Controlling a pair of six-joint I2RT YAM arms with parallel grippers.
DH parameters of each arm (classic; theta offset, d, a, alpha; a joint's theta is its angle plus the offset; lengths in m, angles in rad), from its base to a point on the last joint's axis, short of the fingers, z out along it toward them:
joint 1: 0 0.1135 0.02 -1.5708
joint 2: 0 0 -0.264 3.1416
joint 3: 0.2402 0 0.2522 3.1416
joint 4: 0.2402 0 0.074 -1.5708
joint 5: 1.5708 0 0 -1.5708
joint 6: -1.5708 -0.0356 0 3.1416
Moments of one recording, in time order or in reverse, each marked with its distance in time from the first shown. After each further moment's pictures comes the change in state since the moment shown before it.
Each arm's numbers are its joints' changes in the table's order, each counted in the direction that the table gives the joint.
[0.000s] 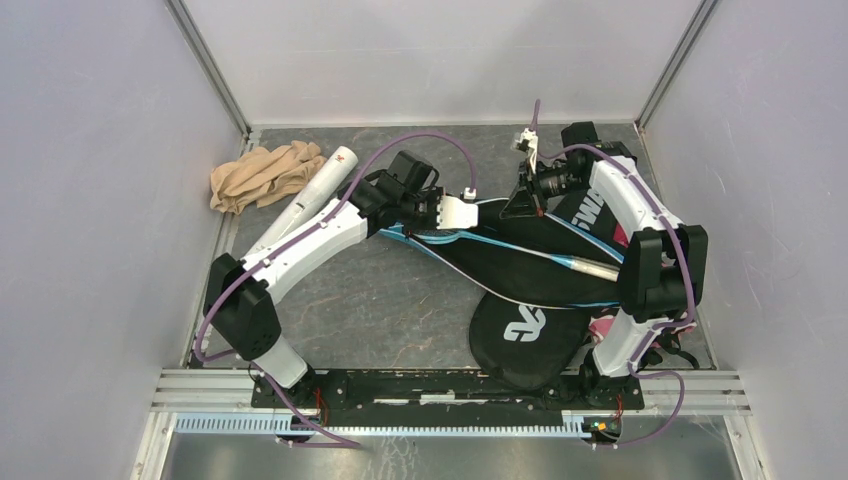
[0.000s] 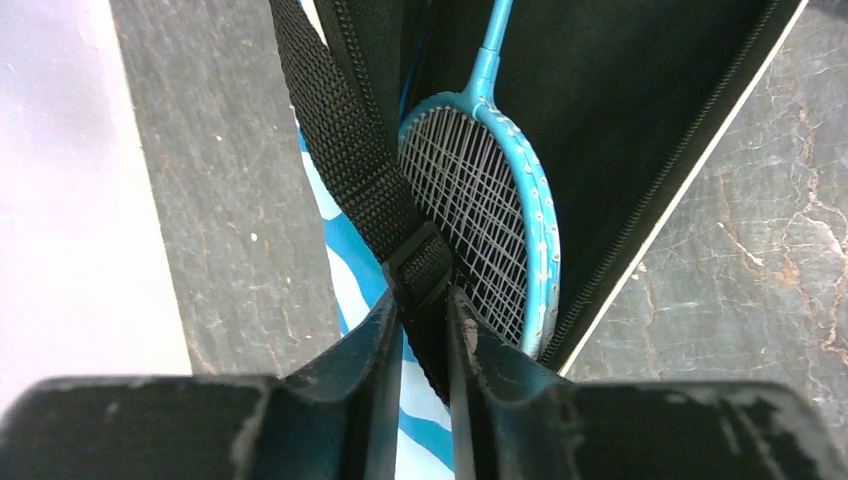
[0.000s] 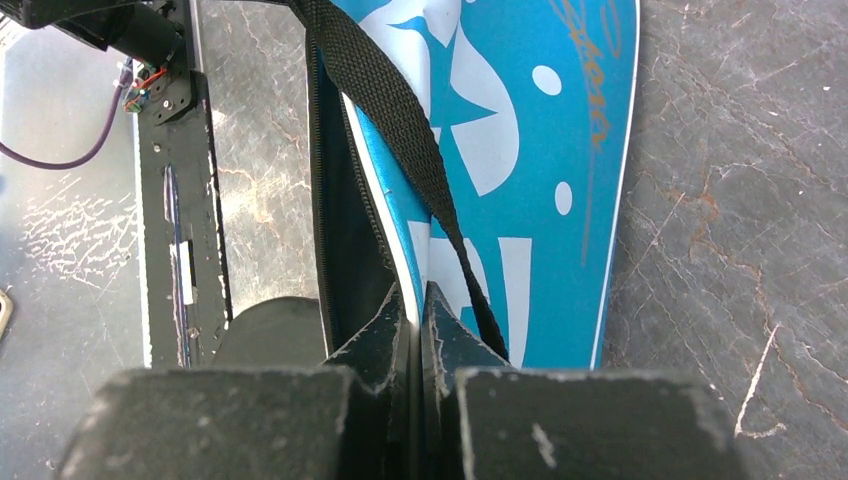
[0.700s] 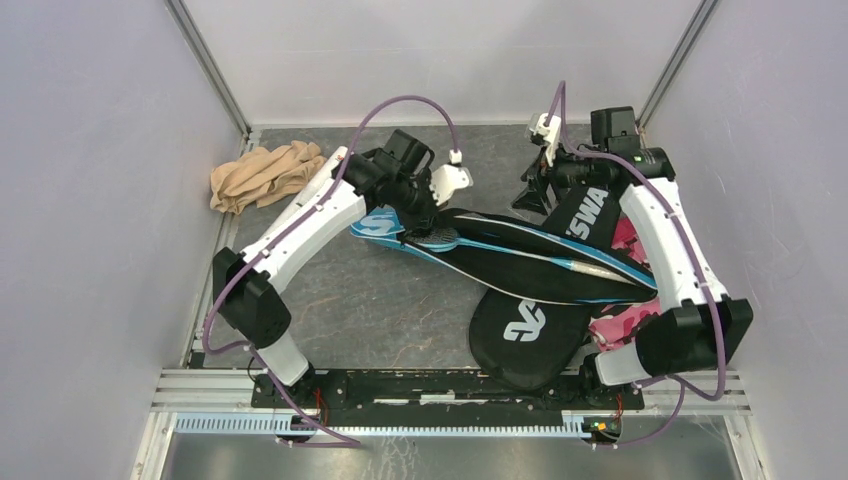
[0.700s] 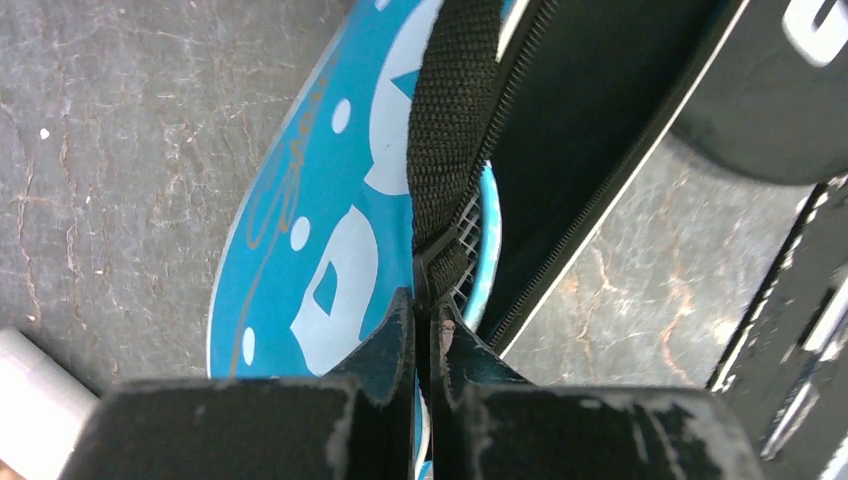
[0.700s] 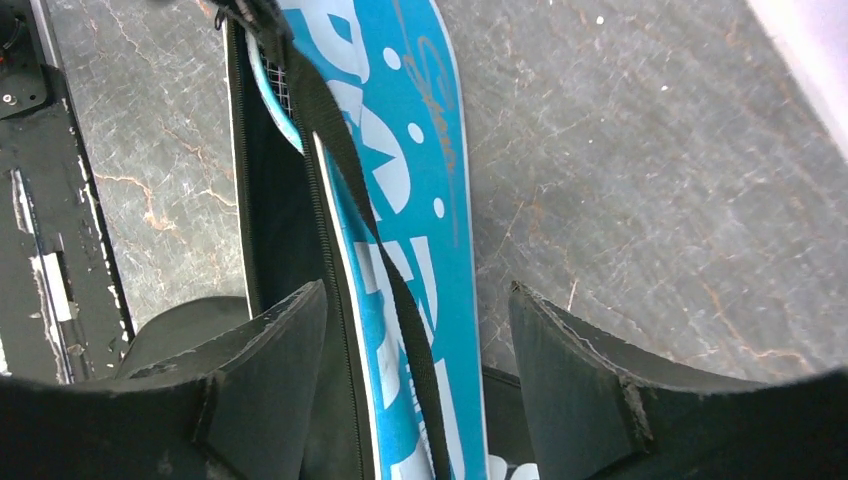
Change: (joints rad) left arm 0.045 0.074 0.190 0.279 0.092 0.415; right arm 0.024 -0.285 0.020 -0.068 0.232 -0.053
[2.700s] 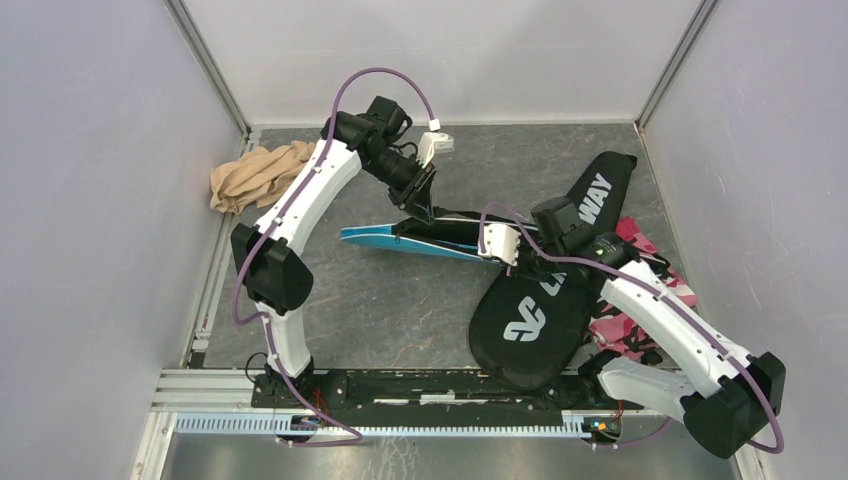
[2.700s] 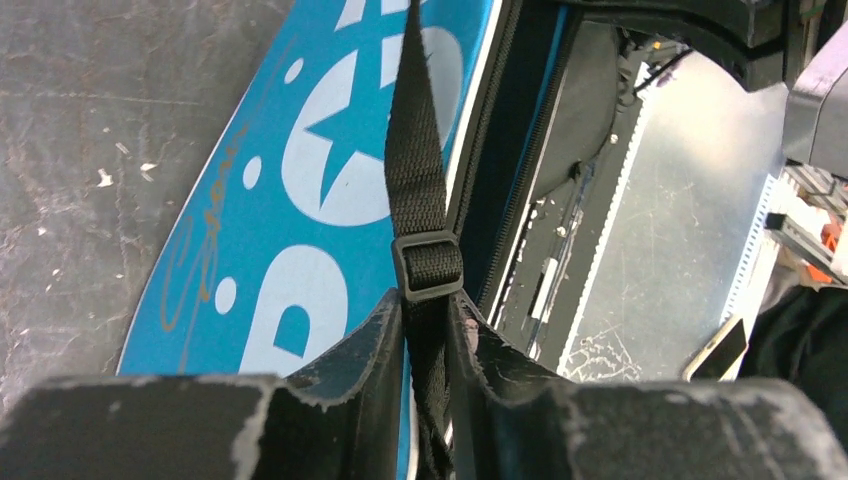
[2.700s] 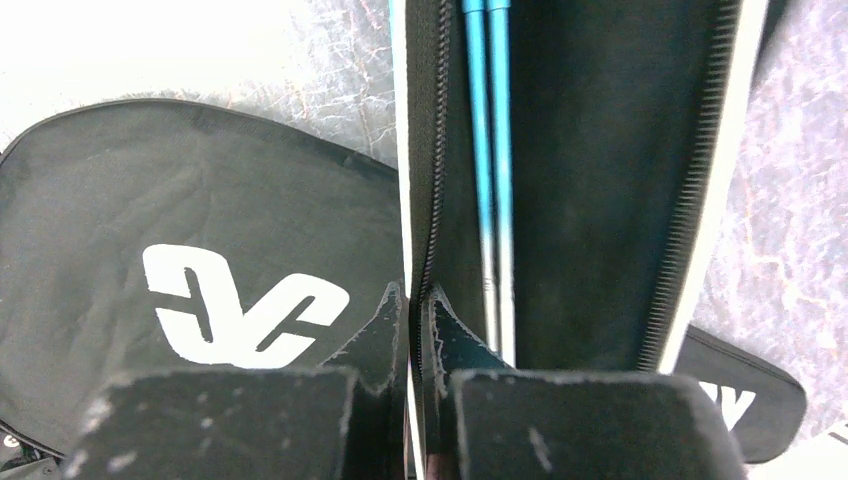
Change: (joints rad) left arm 0.180 0.234 0.401 0.372 0.485 0.194; right arm 0.449 -0.408 -0.572 -0.113 0.625 0.105
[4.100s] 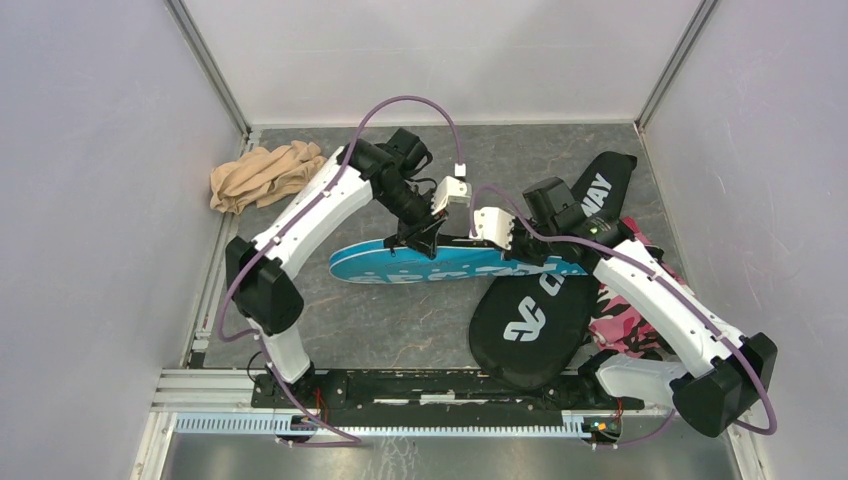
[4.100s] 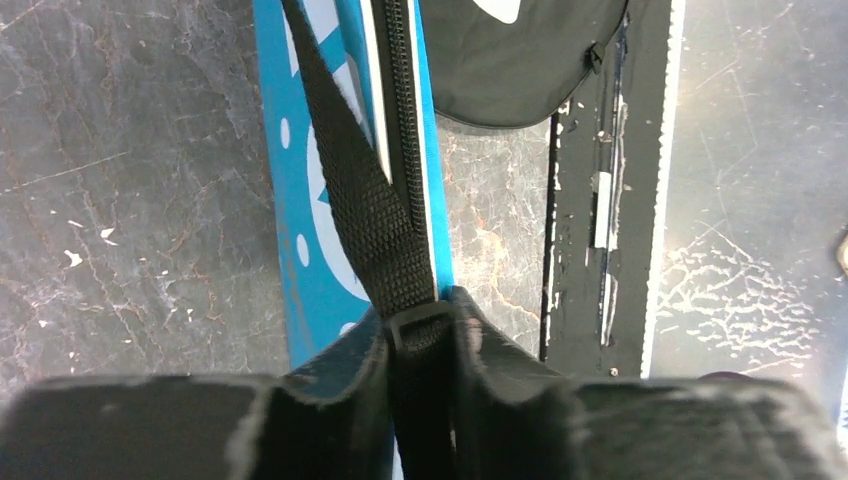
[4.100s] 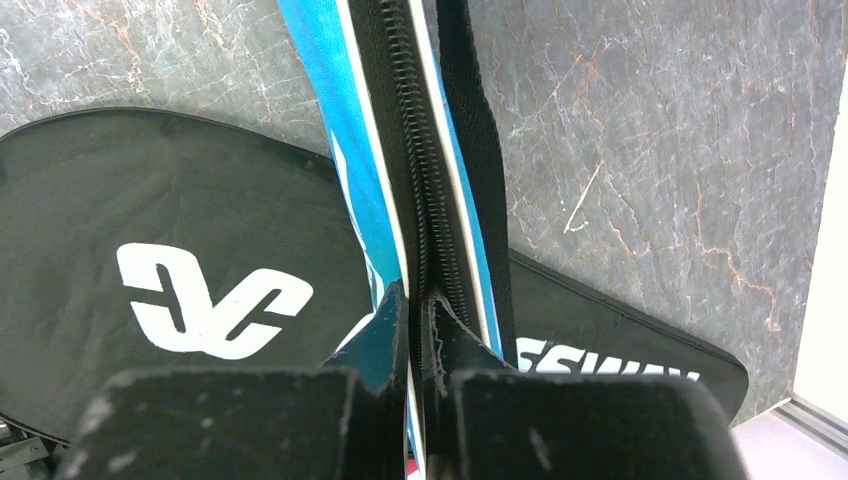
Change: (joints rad) left arm -0.137 -0.110 -0.204 0.010 -0.027 -0.344; right arm 0.001 0.111 0.202 0.096 0.051 0.018
